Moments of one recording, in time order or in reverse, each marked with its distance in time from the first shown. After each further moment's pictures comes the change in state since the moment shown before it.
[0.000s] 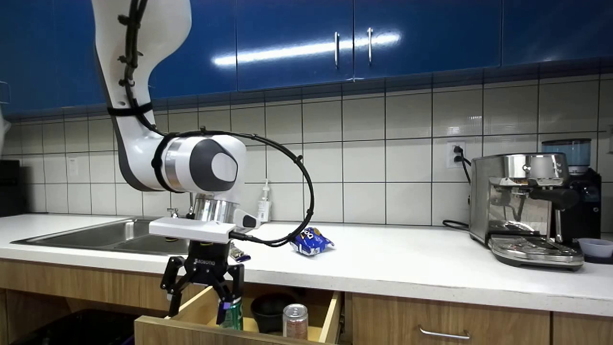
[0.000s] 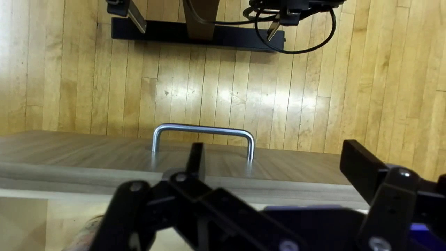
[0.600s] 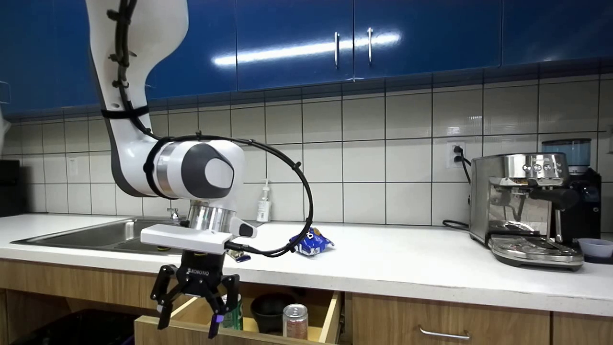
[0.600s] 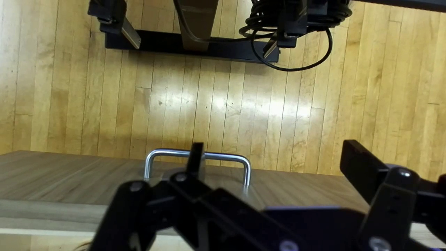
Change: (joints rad) arm 0.000 -0.004 0.000 -0.050 0.032 0.021 -0.047
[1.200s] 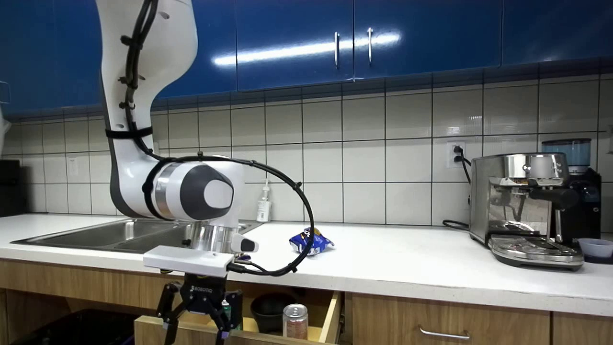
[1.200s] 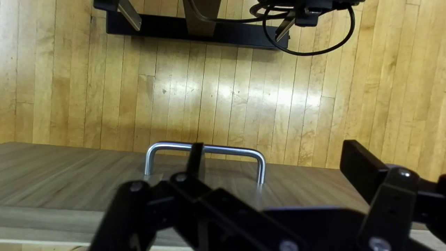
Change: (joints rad) arm 0.000 0.102 0.000 -0.001 -0.005 0.149 0.000
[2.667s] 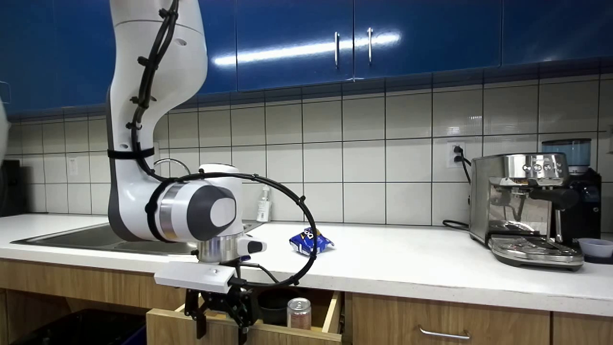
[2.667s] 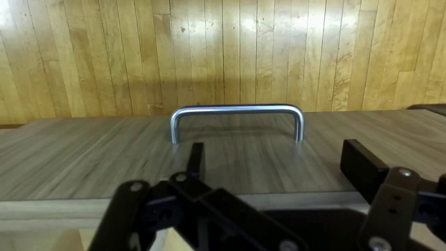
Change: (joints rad) arm 0.016 0.100 -0.043 0.001 -0.119 0.334 0.226
